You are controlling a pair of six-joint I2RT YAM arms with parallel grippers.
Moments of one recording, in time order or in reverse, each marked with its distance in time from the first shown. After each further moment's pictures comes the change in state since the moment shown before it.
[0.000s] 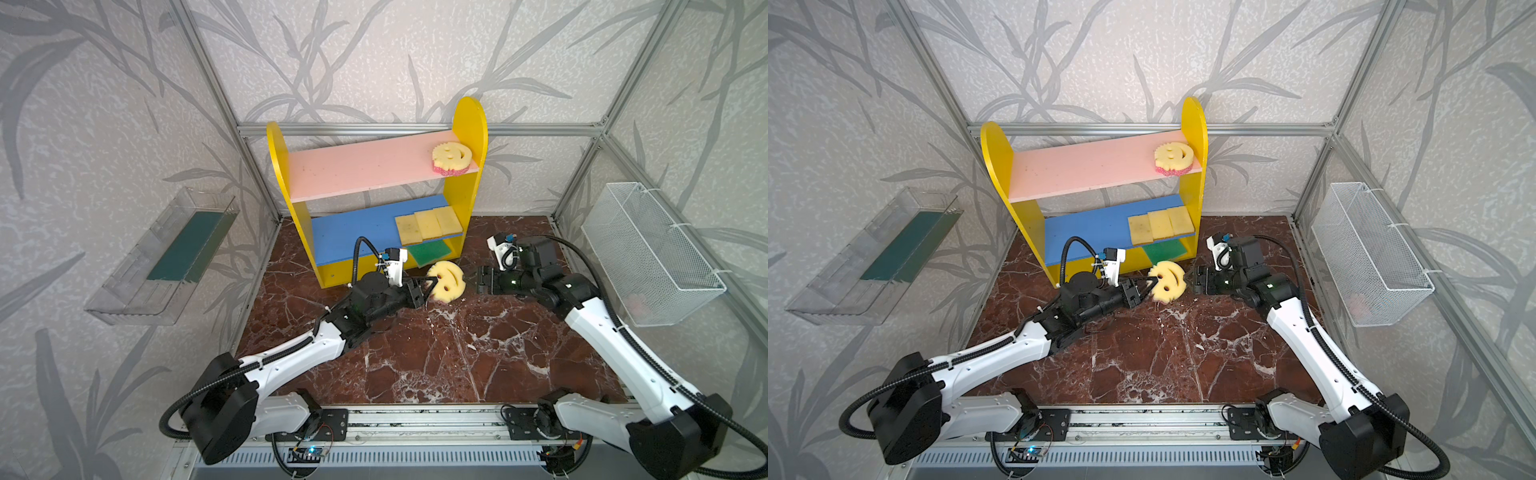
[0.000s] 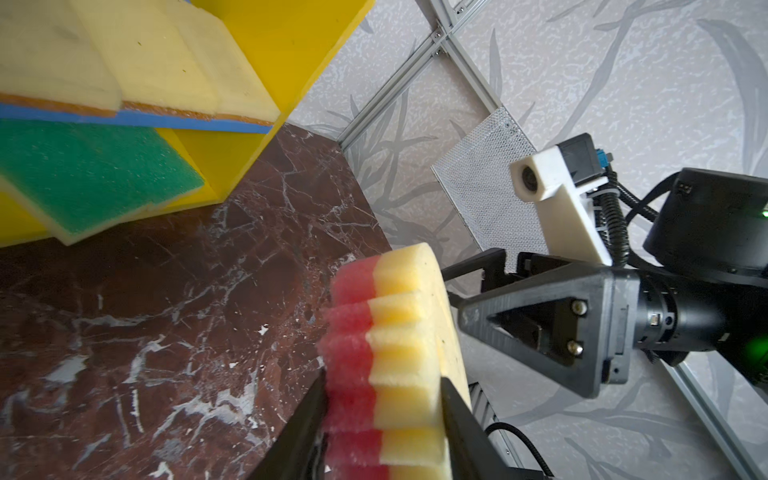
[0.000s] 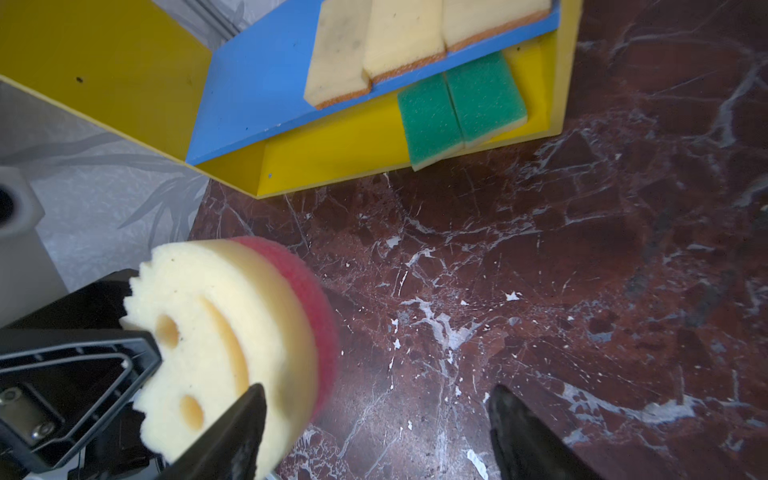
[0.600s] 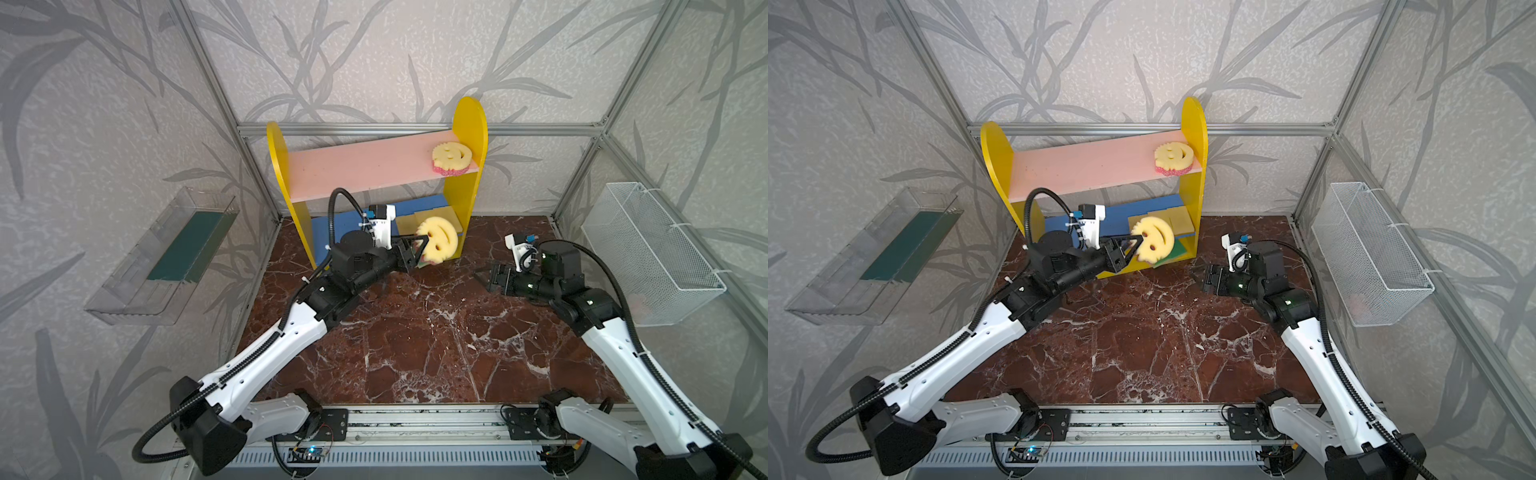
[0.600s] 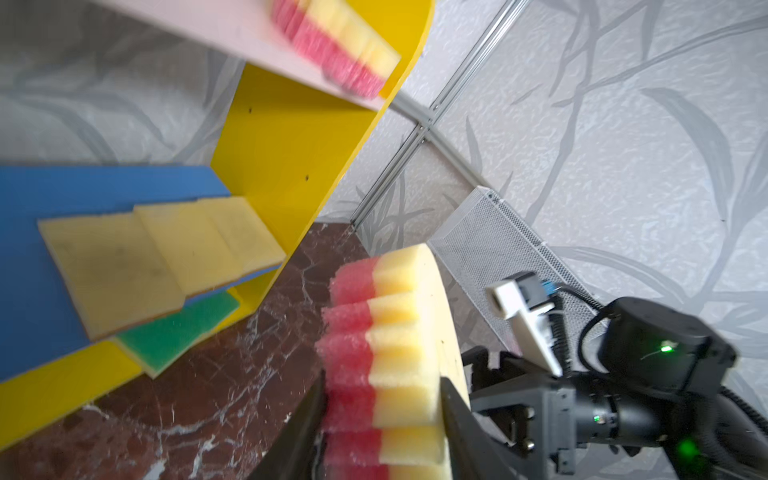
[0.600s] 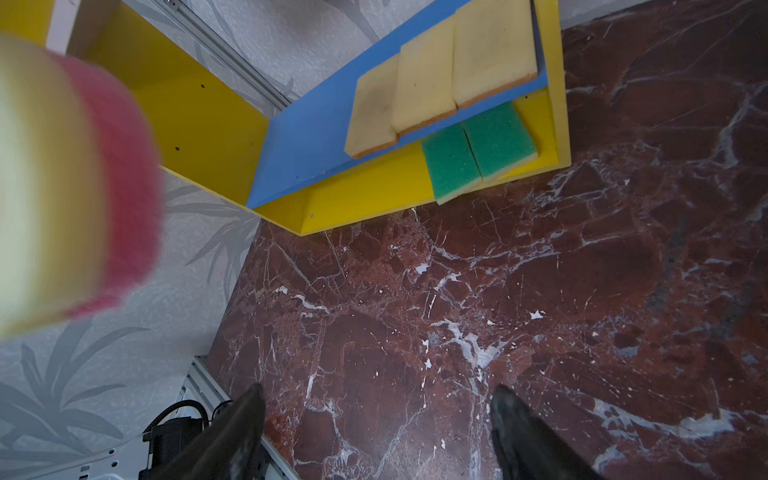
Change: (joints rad) left arm 0.070 -0.025 0.510 -0.431 -0.048 0.188; right arm -0.043 -0.123 -0.085 0.083 -0.084 0.082
